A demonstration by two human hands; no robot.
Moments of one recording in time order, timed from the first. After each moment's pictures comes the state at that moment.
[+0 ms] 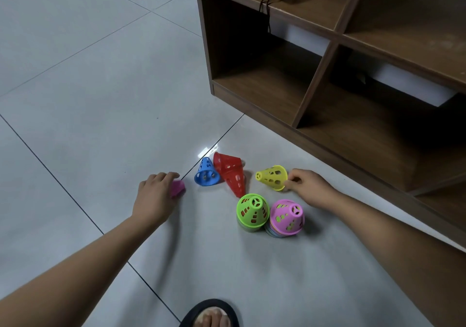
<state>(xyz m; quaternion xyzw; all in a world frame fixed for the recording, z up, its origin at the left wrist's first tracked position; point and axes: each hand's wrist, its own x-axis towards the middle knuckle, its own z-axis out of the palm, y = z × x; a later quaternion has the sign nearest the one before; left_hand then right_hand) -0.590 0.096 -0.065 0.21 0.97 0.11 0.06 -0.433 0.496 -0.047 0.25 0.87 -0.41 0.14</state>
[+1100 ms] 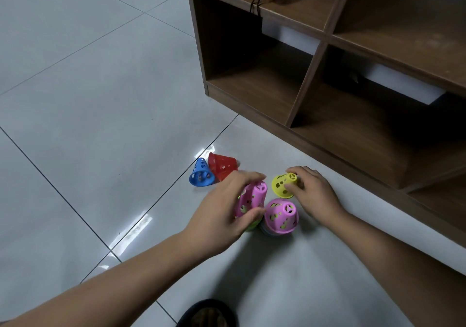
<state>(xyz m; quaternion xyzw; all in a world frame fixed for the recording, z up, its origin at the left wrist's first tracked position) -0.474 0.210 0.066 0.41 0.80 0.42 0.14 -0.396 0.488 -0.040 0.21 0.92 -0.33 -0.03</state>
